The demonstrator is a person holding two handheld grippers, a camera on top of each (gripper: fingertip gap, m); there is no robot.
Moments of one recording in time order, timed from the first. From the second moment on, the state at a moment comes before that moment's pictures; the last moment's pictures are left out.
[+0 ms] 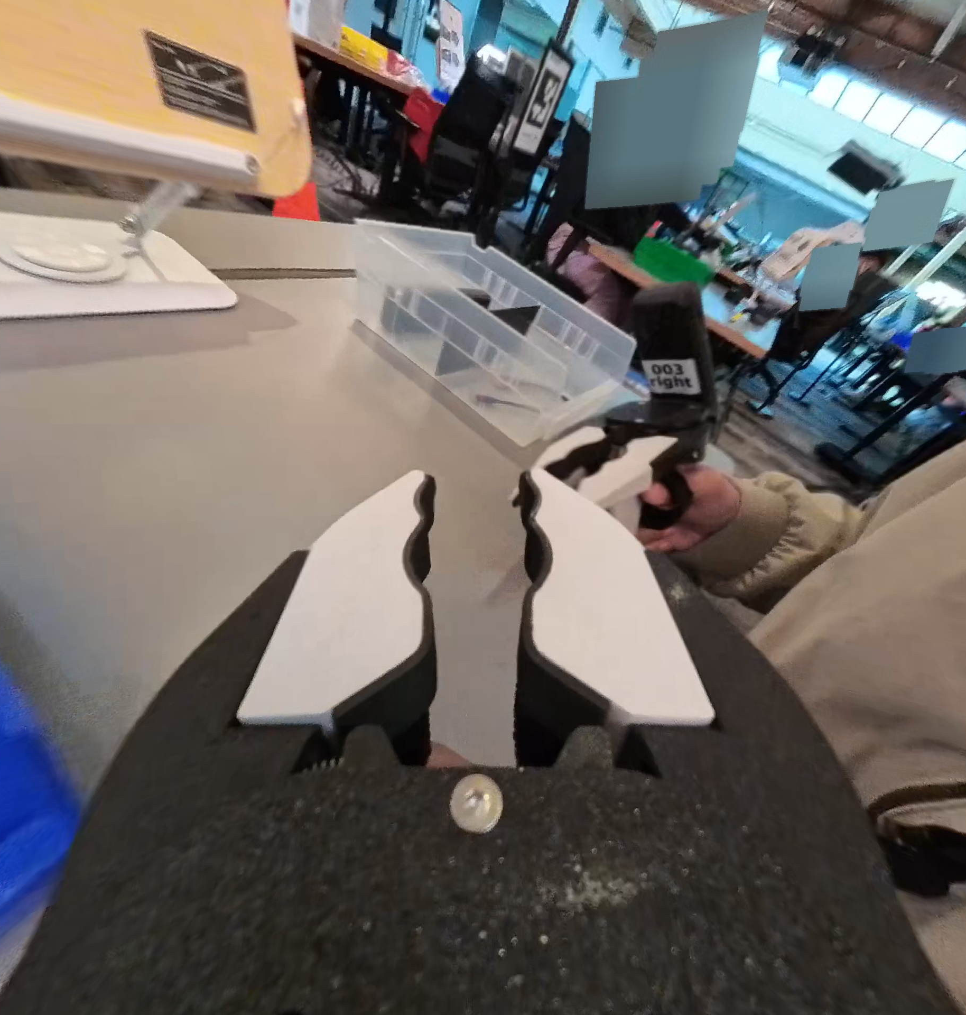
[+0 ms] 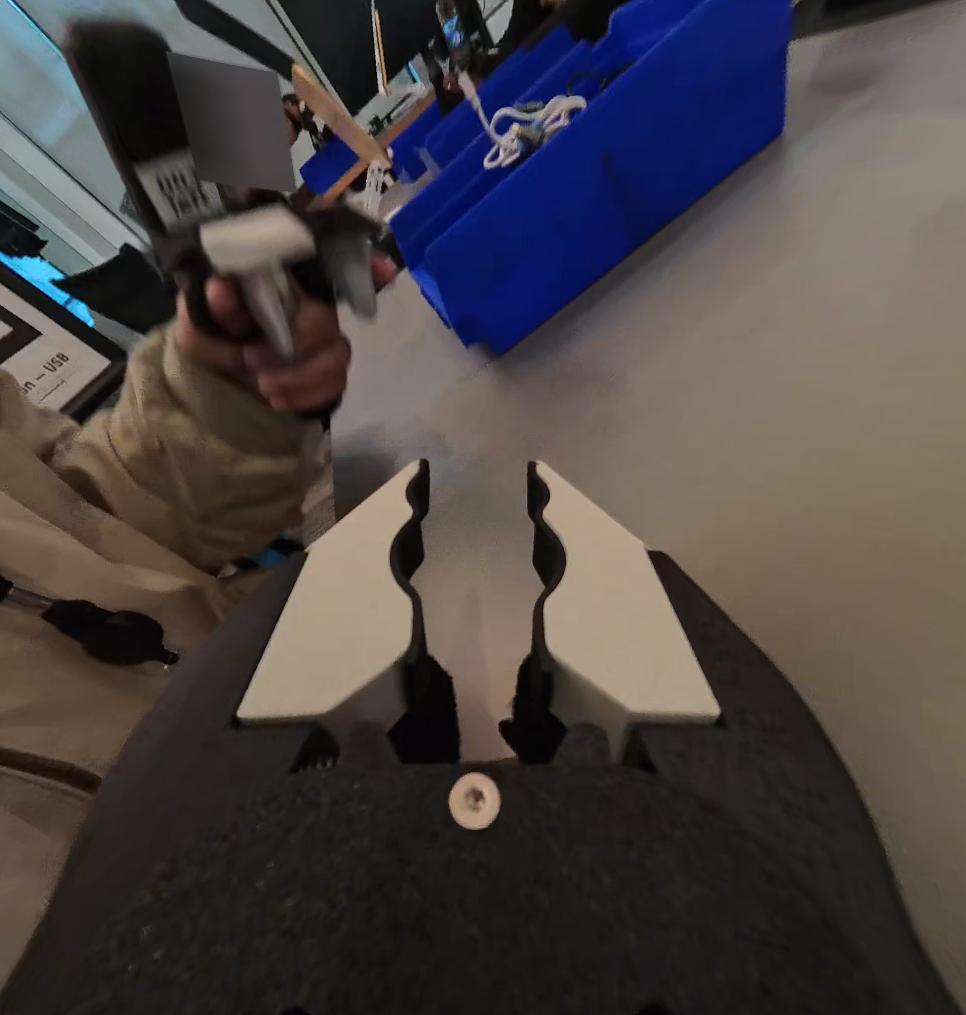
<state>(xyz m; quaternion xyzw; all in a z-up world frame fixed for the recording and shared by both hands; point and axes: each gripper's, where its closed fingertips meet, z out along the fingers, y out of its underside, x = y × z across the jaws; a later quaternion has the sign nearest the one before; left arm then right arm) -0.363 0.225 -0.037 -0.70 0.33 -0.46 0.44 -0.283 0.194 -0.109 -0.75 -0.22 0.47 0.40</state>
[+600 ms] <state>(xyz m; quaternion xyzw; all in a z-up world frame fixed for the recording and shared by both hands) -0.479 0.452 -0.119 -0.51 0.86 0.06 0.06 -0.295 0.177 -0.124 -0.74 -0.26 0.53 0.33</state>
